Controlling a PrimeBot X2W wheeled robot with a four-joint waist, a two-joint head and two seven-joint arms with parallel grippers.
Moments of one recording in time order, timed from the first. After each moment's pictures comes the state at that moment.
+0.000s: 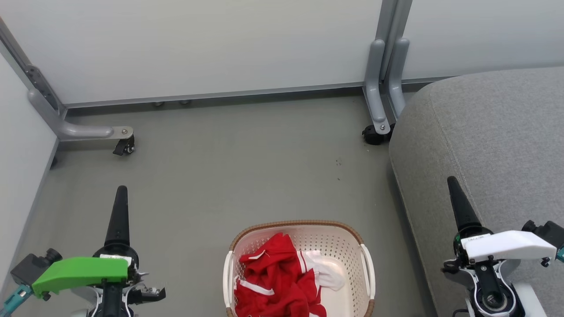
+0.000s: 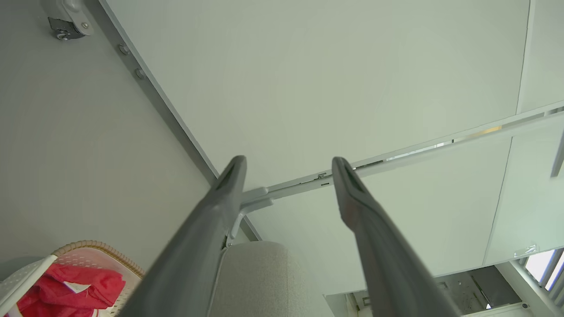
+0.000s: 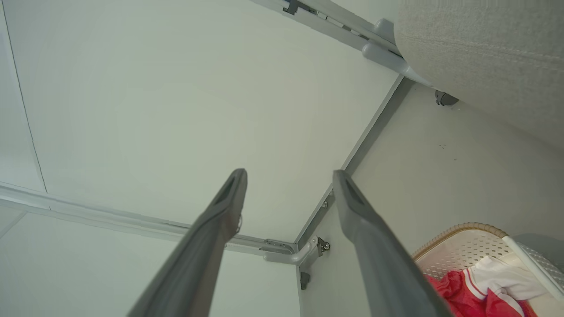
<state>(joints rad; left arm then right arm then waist) -0.08 0.05 0.04 0.17 -1.35 -0.13 0.00 -0.08 -0.04 -0.05 0.18 1.24 0.13 0.00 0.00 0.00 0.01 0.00</state>
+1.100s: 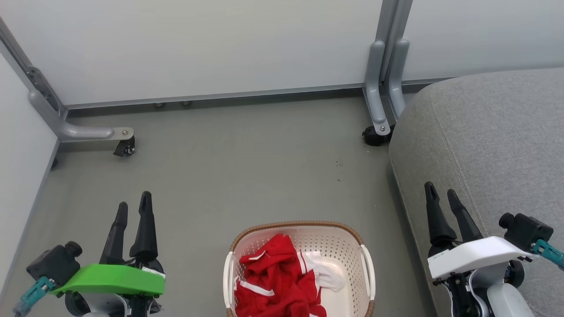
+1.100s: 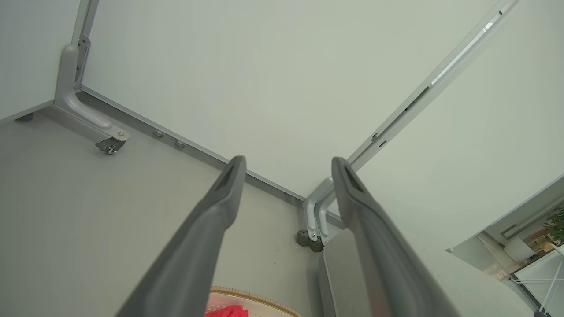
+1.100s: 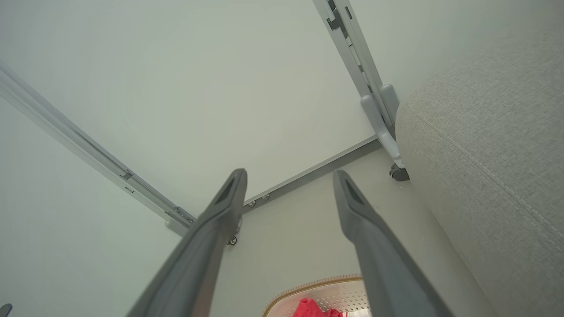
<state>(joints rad) -0.04 0.09 -0.04 0.11 -0.79 -0.13 -0.11 -0.05 -0.05 0.03 0.14 0.64 0.13 -0.11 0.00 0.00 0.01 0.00</state>
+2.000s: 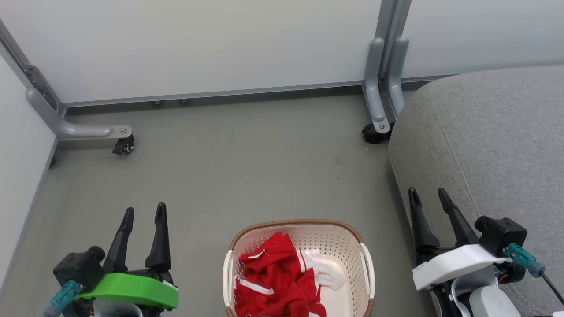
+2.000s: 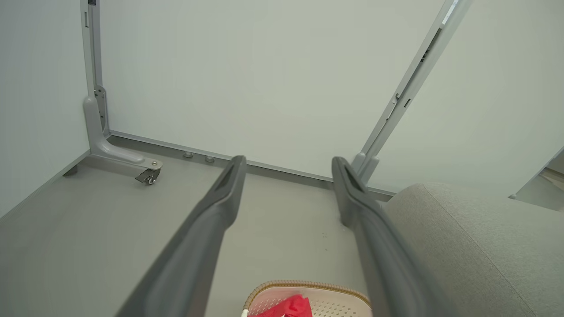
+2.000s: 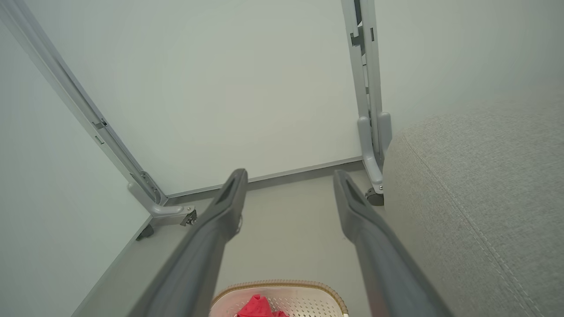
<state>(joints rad) -0.02 0.10 -0.07 0.15 -0.49 -0.13 -0.18 -0.04 -0.05 0.07 0.16 0.34 0.13 -0.18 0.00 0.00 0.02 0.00</state>
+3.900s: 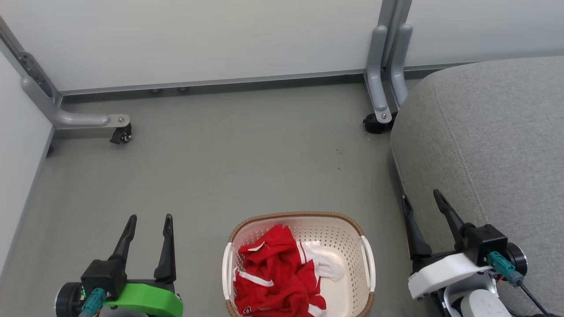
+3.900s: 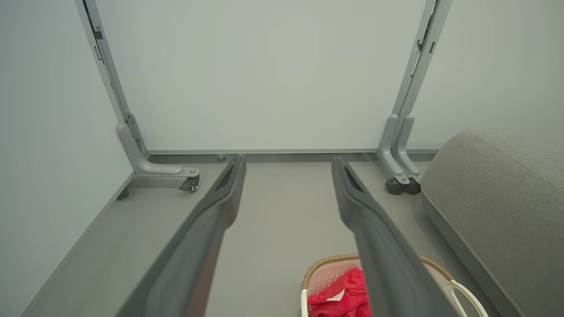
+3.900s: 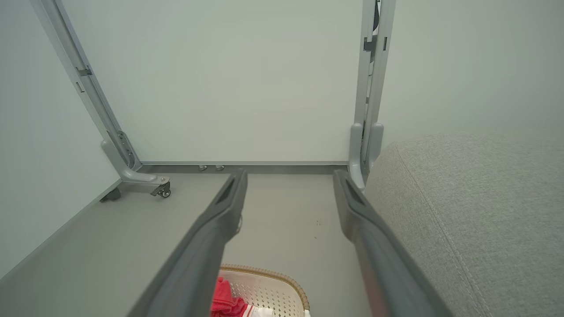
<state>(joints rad) -0.01 0.08 -0.05 0.22 -0.18 -0.13 -0.26 -0.05 -0.05 0.07 0.21 0.11 0.13 -0.26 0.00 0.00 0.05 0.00</state>
